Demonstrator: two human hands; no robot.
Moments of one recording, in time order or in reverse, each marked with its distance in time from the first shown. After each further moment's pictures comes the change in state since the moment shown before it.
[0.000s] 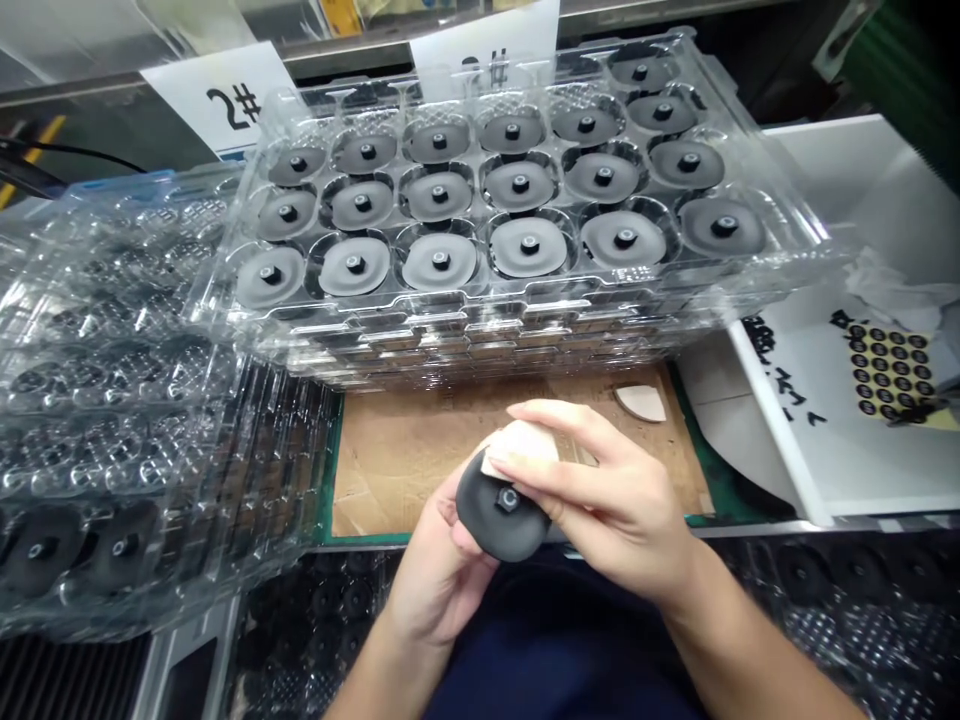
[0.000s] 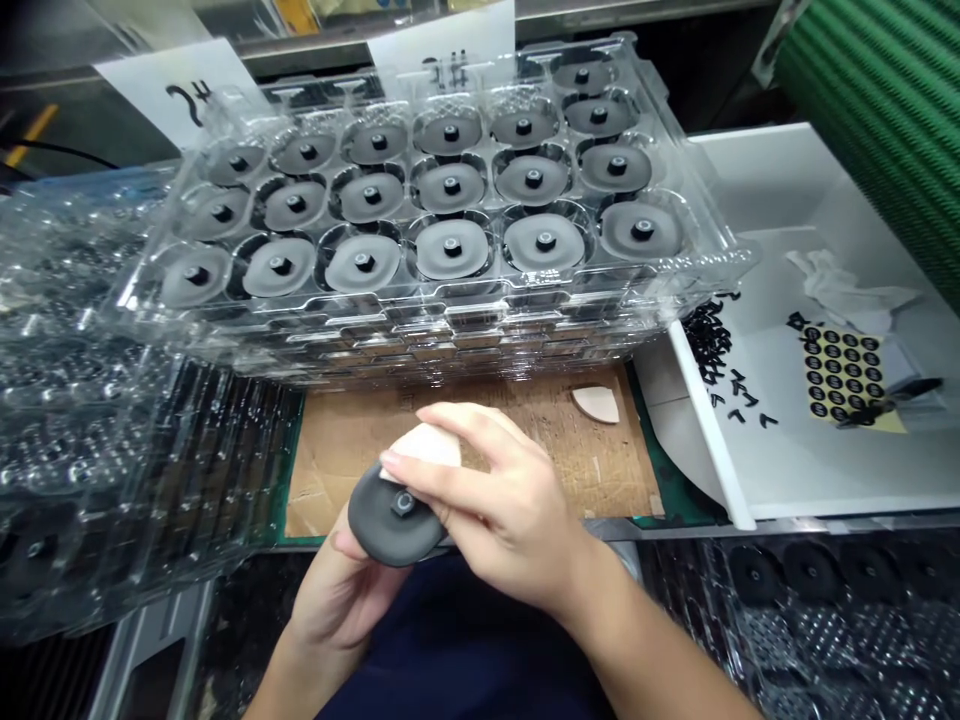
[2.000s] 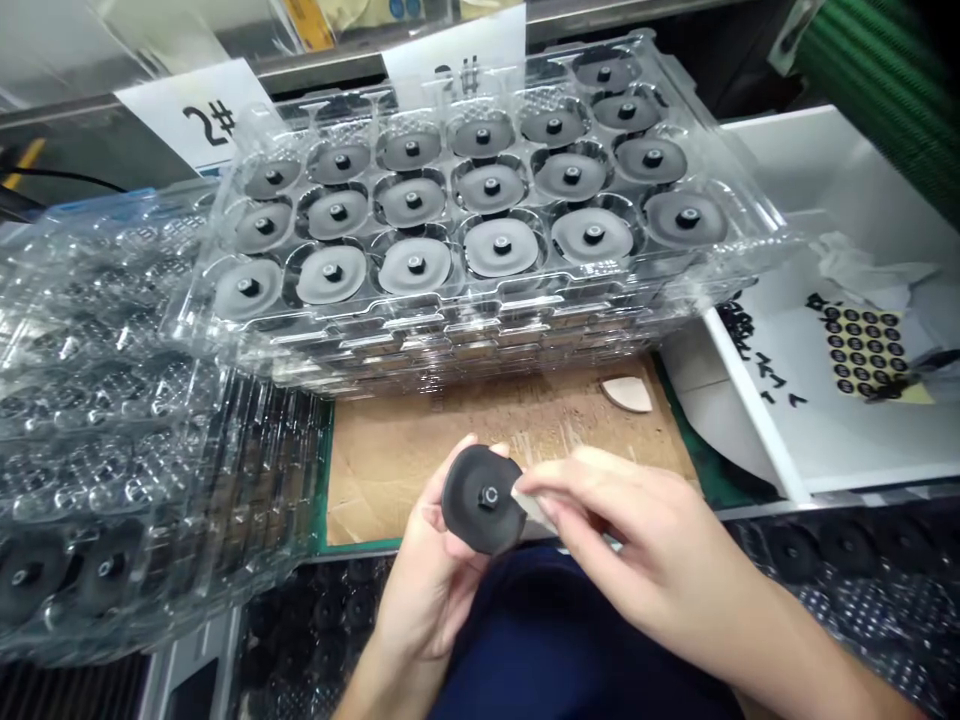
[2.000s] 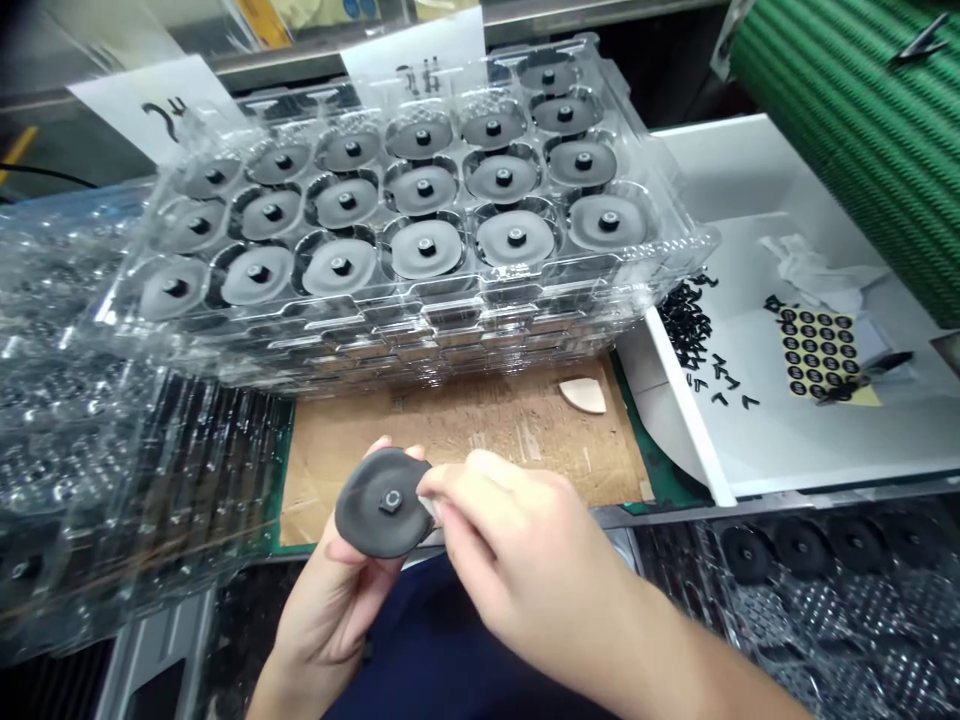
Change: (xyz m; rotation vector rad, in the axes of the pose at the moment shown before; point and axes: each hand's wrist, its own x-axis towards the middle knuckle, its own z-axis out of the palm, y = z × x) left_hand -0.005 -0.003 0.003 -0.077 0.094 0.002; right_hand -0.009 -0.031 -0.017 -0.021 -0.218 0.307
